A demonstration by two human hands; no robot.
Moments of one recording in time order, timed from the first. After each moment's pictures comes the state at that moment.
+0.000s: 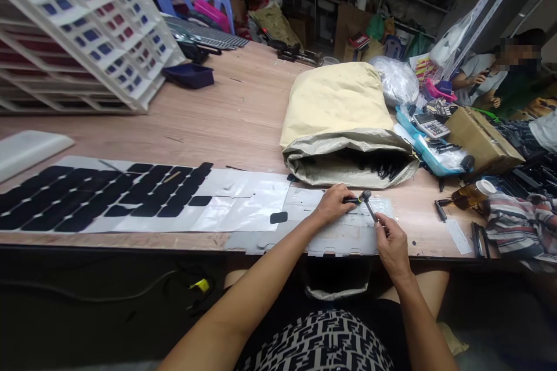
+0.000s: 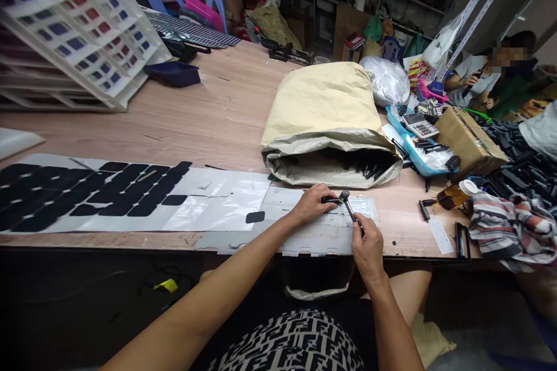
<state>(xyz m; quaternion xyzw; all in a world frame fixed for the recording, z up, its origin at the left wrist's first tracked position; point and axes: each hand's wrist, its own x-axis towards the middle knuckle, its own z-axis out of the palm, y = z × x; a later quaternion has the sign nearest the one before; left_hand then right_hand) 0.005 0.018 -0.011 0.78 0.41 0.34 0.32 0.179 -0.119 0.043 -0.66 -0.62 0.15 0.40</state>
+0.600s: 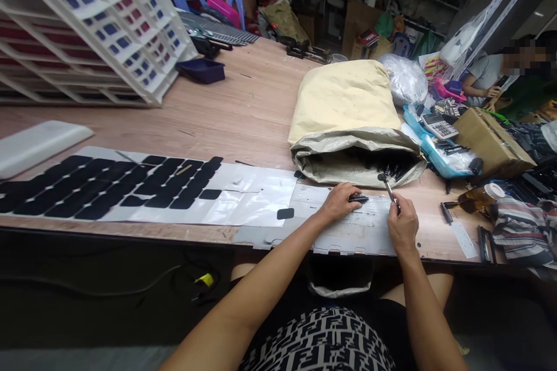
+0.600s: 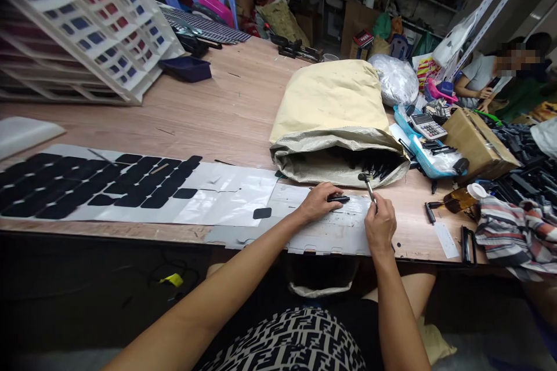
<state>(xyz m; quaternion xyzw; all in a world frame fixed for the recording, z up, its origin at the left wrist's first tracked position) 0.003 0.016 0.000 0.78 0.42 0.33 0.32 0.196 -0.070 0.042 -0.72 -0.59 -0.01 0.35</state>
